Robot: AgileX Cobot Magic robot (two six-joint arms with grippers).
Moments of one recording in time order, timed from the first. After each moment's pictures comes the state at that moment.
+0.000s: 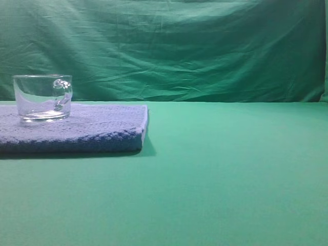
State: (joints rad) left arm -0.04 -0.02 0.02 -0.19 0.36 0.08; right arm 0.60 0.37 -0.56 -0.20 0.65 0.15
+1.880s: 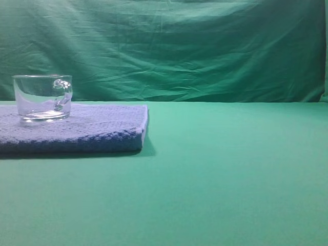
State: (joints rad) left arm -0.04 -0.02 0.02 -0.19 0.36 0.08; right arm 0.05 -0.01 0.03 -0.14 0.37 0.15
